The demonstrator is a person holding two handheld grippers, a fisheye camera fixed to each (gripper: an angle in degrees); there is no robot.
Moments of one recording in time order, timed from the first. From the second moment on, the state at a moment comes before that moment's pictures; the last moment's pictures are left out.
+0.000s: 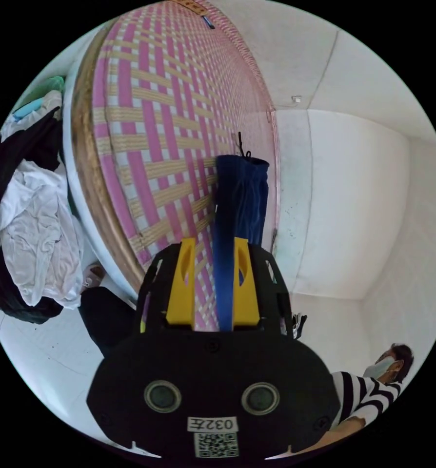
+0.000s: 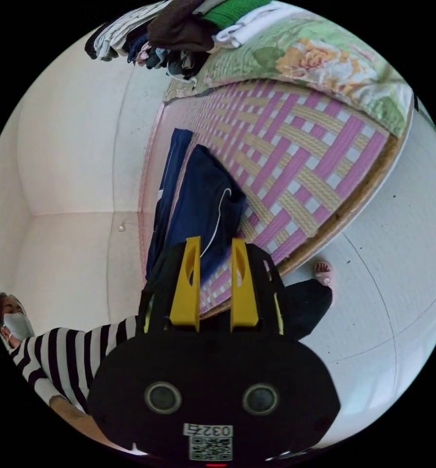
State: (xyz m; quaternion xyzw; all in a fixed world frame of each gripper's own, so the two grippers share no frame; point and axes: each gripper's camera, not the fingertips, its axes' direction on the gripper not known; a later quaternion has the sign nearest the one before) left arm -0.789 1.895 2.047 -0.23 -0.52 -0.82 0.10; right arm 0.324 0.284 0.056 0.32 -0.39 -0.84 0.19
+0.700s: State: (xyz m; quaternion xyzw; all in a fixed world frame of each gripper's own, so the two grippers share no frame) left arm -0.884 1.895 2.036 -0.03 -0.49 -0.83 0.27; right arm 0.415 0.345 0.074 0.24 -0.39 -0.89 -0.02
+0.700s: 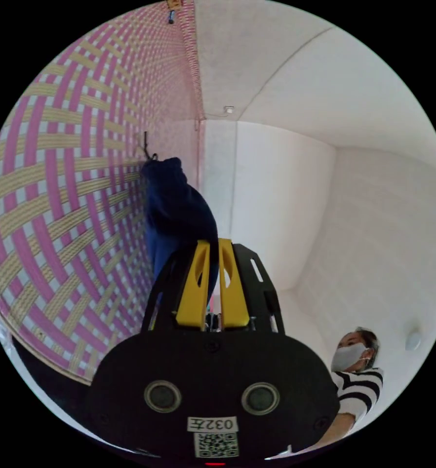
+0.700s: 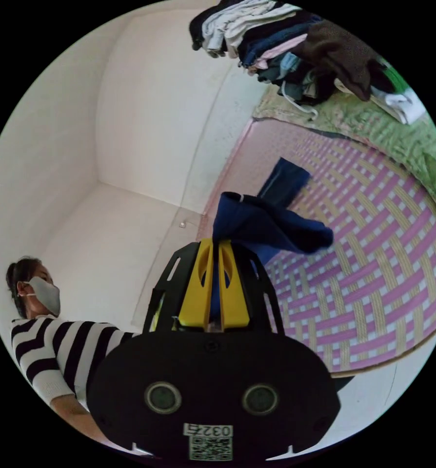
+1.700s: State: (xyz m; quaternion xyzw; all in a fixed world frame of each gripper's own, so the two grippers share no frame) left arm -1.064 2.173 2.023 -0.19 -0.47 -0.86 0.11; right arm 0.331 0.677 0.029 0.39 -0.35 -0.83 0.19
